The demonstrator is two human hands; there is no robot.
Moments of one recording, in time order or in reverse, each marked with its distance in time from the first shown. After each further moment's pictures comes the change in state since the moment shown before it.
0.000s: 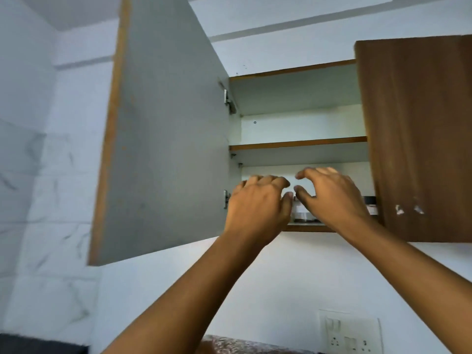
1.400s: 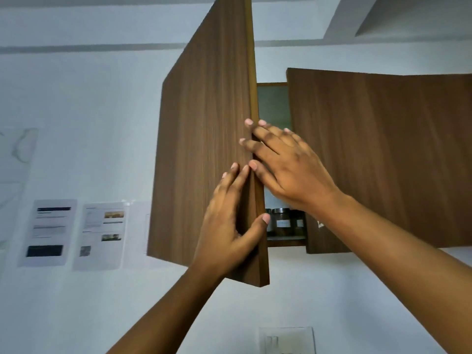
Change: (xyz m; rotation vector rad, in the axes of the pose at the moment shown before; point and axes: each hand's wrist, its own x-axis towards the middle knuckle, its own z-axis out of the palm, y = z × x) left_hand 0.022 0.056 0.072 -0.703 0.239 0.108; right_hand 0.038 0.080 -0.054 -0.239 0.293 -0.490
